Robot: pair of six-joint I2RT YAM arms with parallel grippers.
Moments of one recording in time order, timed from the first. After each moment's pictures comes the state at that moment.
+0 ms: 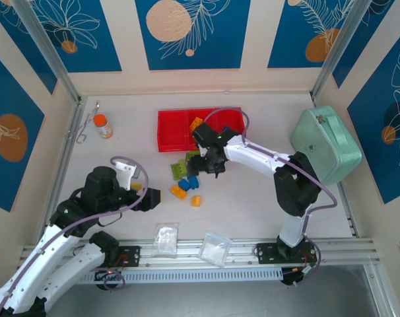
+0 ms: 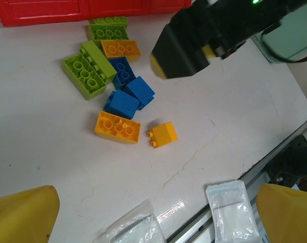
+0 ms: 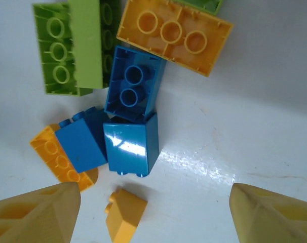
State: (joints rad) left arm -0.56 0.58 0.74 -0.82 0.28 -0.39; right arm 0.74 1.84 1.42 -0.88 -0.12 0.51
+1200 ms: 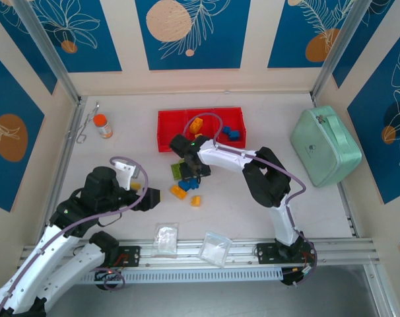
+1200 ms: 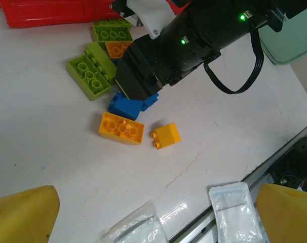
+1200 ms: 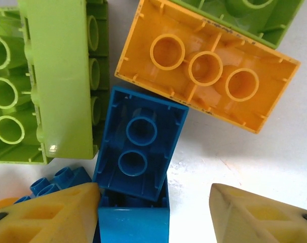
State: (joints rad) left arm -0.56 0.58 0.74 -0.82 0.27 -0.39; right arm 0.86 2.09 1.60 -0.94 0.09 0.57
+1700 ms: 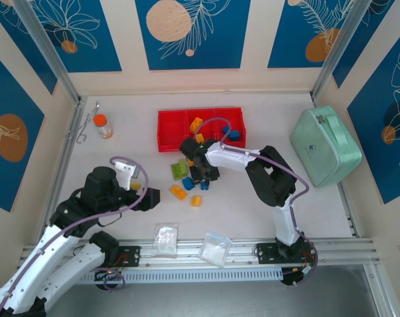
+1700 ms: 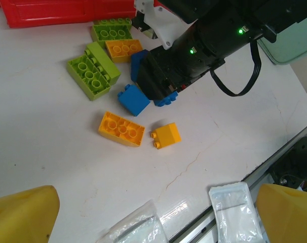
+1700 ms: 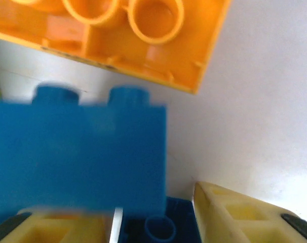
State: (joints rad) left arm -0.56 0.58 0.74 -0.82 0.27 -0.39; right arm 0.81 2.04 1.45 -0.88 0.08 0.57
